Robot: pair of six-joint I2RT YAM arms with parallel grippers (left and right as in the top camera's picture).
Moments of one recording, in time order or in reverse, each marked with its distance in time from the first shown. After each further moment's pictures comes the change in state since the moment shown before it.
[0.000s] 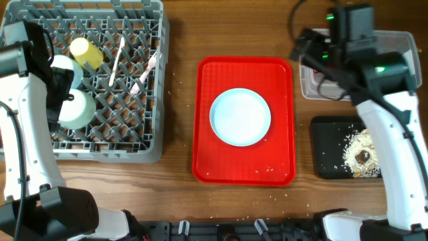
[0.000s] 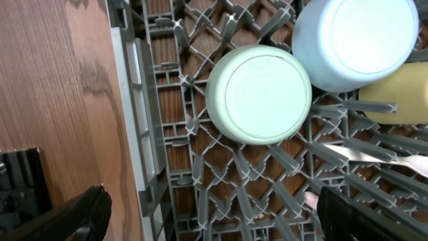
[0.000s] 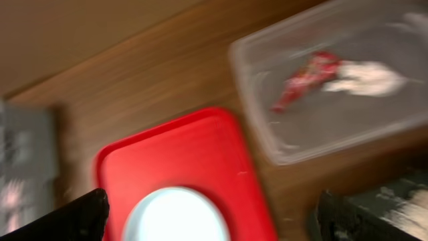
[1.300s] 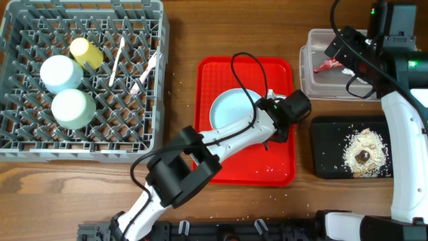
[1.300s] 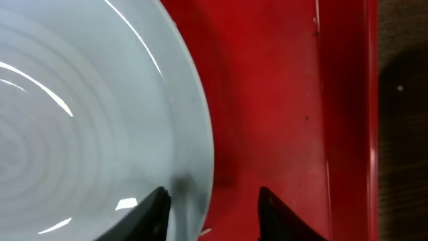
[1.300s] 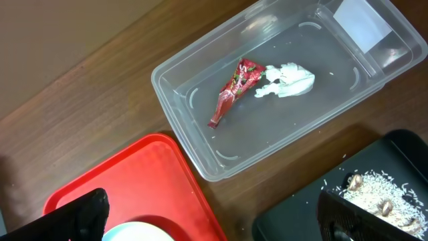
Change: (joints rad) left arm -1.287 0.586 -0.002 0.660 0.200 0.377; right arm -0.185 0.007 -0.001 -0.024 0.009 -0.008
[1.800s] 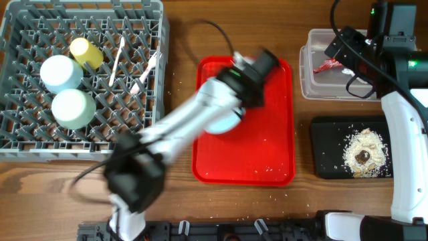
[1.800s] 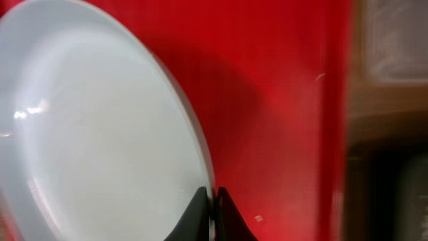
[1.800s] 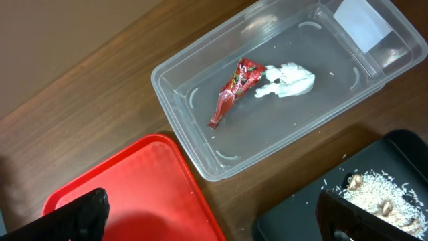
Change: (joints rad) left arm 0.224 -0.244 0.016 -0.120 0.027 0.039; right arm 0.000 0.000 0.000 0.000 0.000 0.000
